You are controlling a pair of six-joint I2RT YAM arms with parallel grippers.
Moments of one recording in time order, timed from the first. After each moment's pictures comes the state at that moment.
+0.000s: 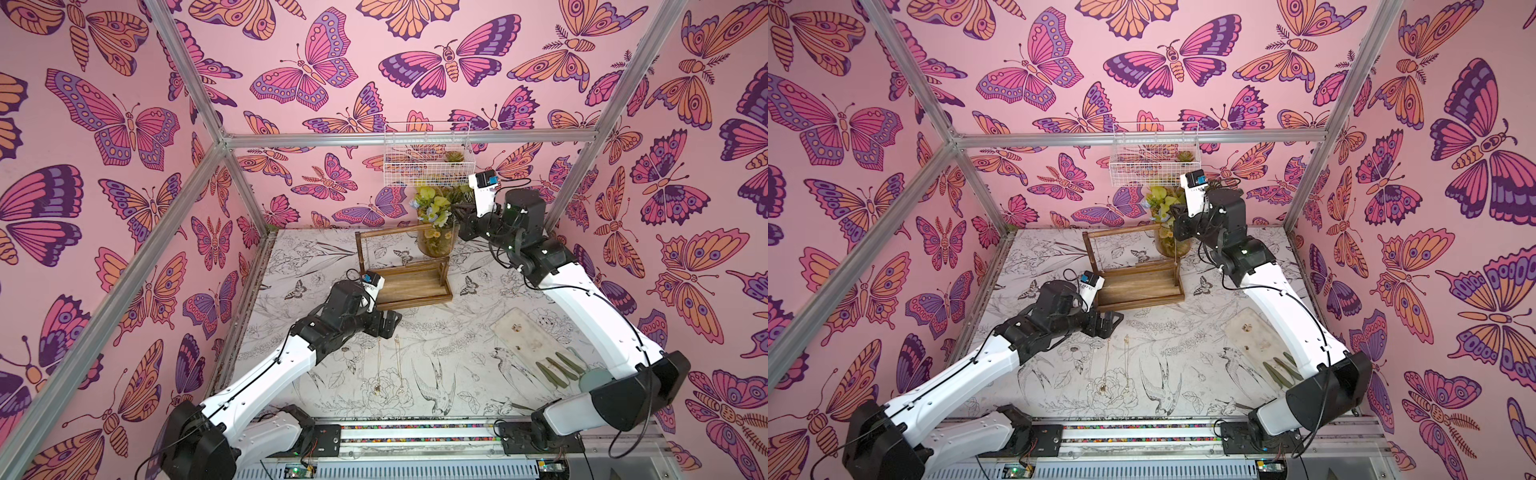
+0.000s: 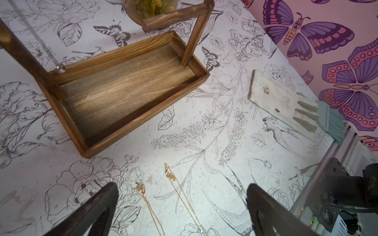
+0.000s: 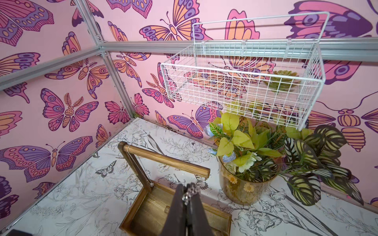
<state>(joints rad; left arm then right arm) -0.59 1.14 0.83 -0.35 0.19 -0.24 0.43 1.47 1.59 -0.32 -0.16 0.11</state>
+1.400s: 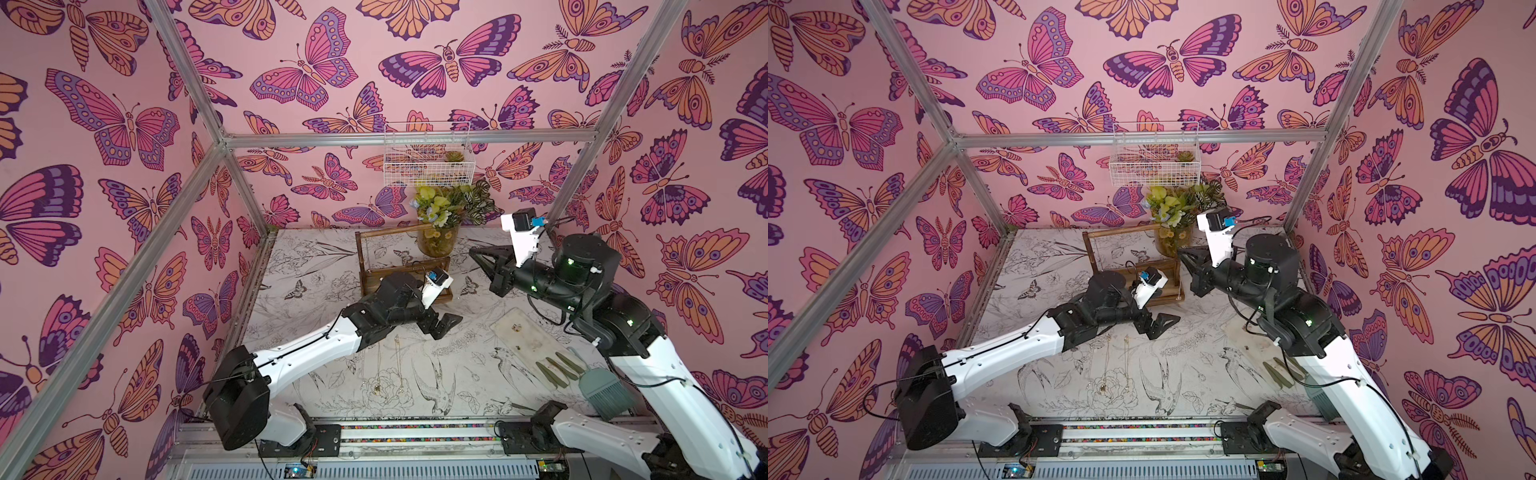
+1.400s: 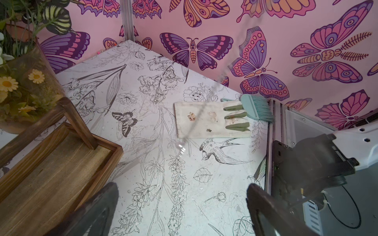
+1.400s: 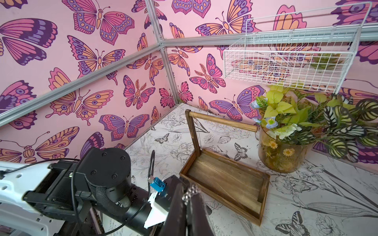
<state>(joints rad) -0.87 1.43 1.06 -0.03 0.30 -0.05 0.61 1.03 1.43 -0.59 -0.20 0.21</state>
